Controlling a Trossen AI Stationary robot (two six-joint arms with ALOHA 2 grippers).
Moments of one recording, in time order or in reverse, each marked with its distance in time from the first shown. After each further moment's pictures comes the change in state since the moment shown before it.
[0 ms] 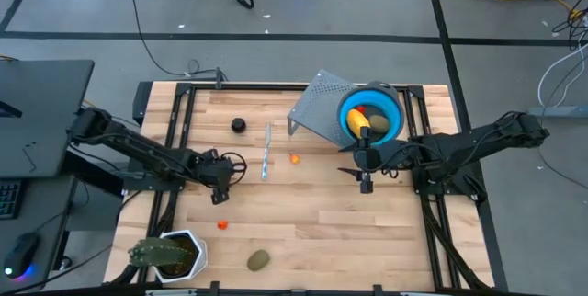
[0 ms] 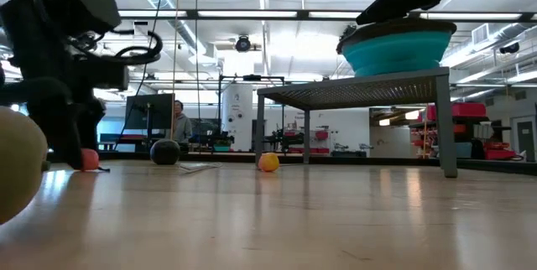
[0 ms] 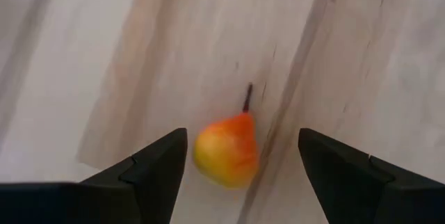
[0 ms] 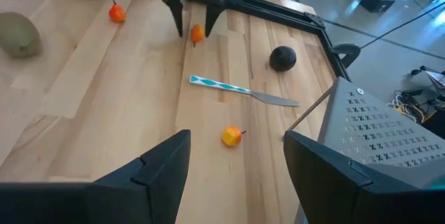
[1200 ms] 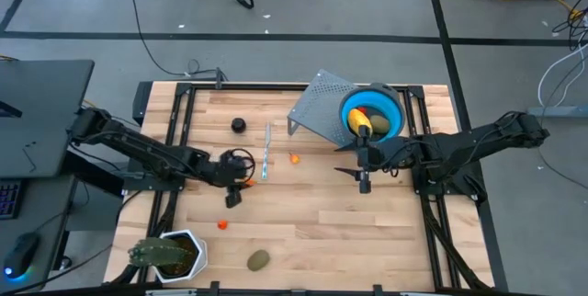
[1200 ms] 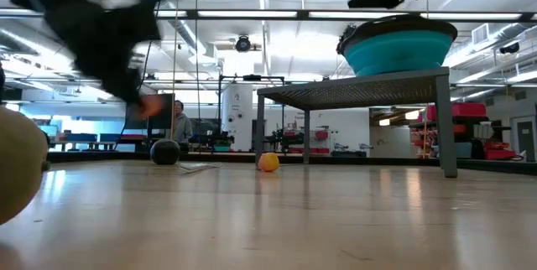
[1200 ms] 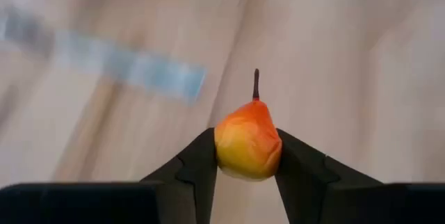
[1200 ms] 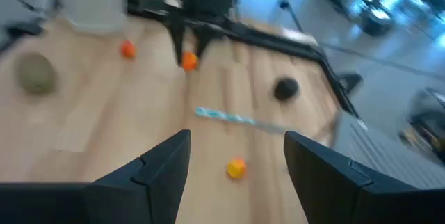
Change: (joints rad) left arm 0.000 0.001 0.125 0.256 0.032 0.053; right arm -0.001 0.001 0.000 0.120 -0.057 -0.027
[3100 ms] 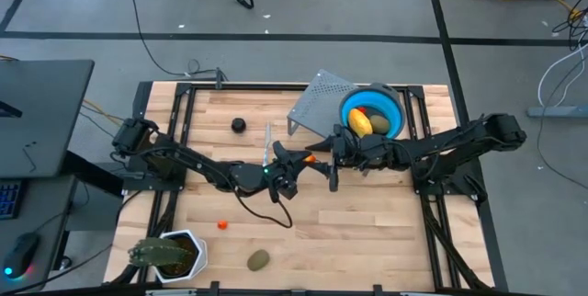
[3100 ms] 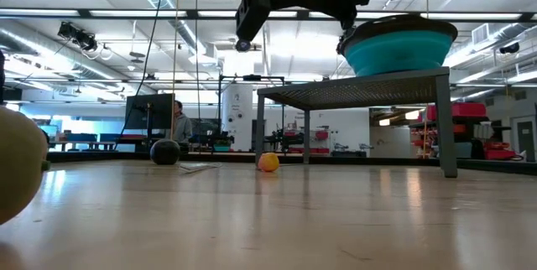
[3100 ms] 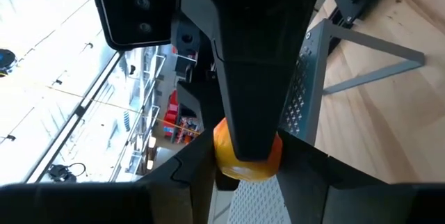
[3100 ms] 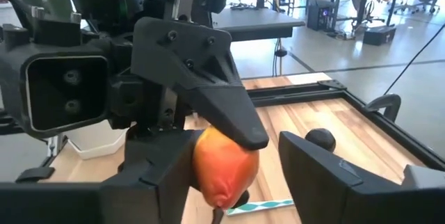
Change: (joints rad) left arm -0.035 0.536 0.422 0.960 -0.567 1.713; right arm -0.094 0.324 0.000 0.602 -0.070 0.267
